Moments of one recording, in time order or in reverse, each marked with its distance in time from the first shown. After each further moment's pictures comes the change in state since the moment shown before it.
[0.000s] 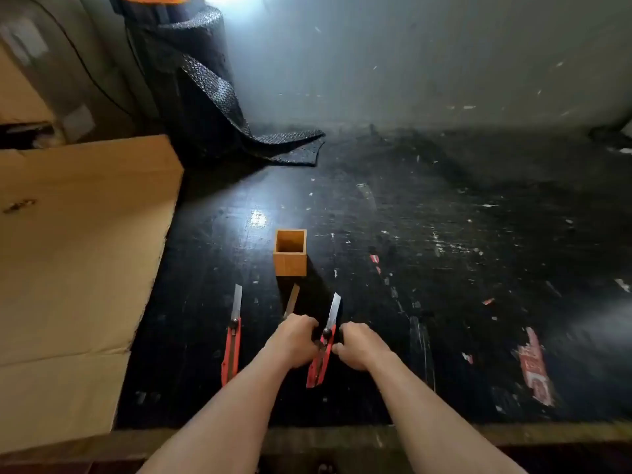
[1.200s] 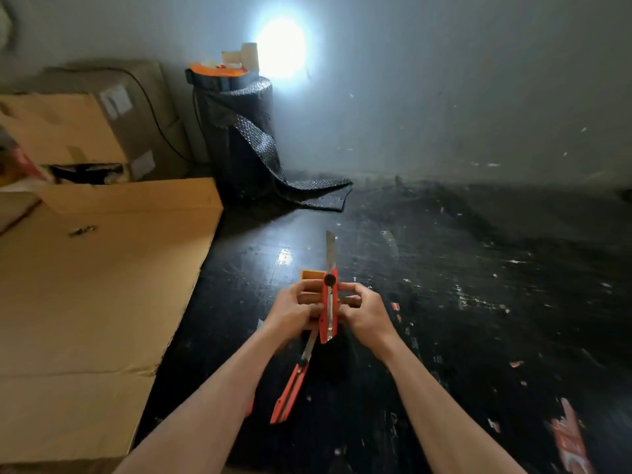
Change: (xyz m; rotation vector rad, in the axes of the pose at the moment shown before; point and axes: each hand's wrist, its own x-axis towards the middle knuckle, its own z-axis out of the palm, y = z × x) left_hand -0.004 0.016 -0.106 -1.100 0.235 -0.011; right_hand -0.008 -0.061 -0.088 0.910 0.233 -0.411
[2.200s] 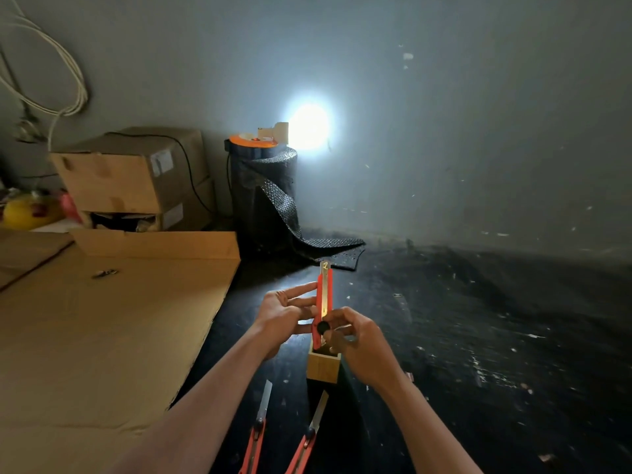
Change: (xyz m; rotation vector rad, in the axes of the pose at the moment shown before) left_hand 0.001 0.093 -0.050 -0.156 0.035 0.205; right_hand 0.020 -0.076 0.023 -0.427 -0.054 -0.337
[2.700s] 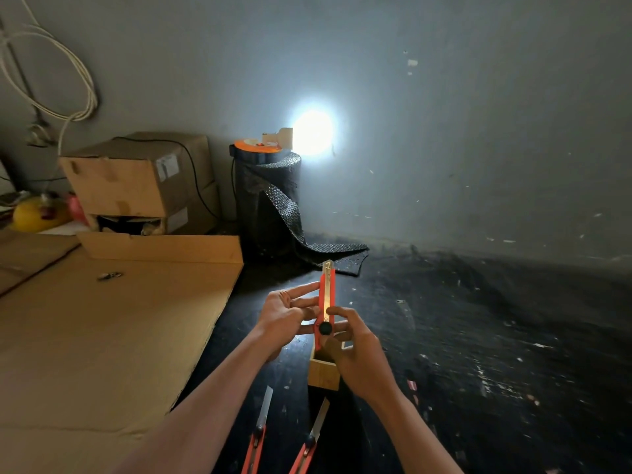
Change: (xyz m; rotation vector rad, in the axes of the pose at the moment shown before) left_hand 0.004 0.006 0.004 0.080 0.037 0.054; right_hand -0.003 -0.003 0.009 0.041 0.074 -0.006
